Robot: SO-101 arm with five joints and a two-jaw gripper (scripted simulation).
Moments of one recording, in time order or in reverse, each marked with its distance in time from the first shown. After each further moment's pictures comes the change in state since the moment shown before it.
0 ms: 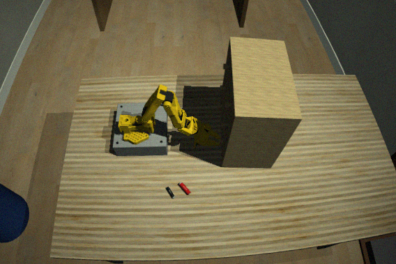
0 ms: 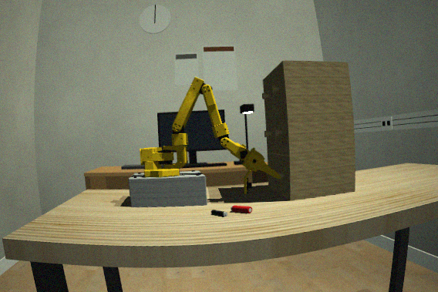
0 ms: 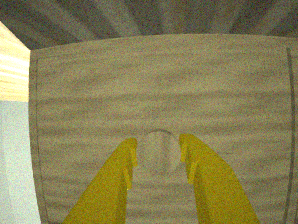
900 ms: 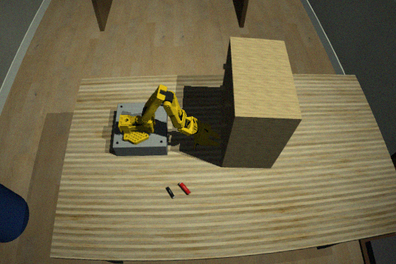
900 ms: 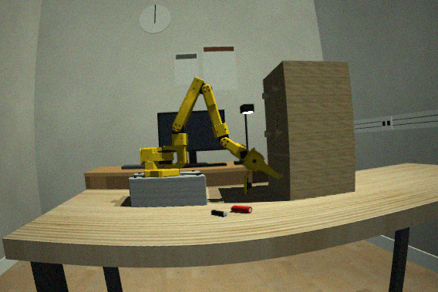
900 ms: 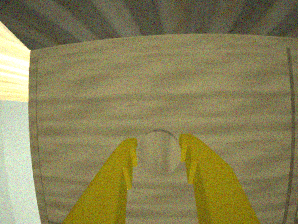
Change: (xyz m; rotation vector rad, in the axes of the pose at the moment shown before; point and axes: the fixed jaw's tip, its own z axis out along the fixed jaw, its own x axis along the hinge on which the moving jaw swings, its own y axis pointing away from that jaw) arm 0.000 0.000 0.000 0.000 0.000 0.000
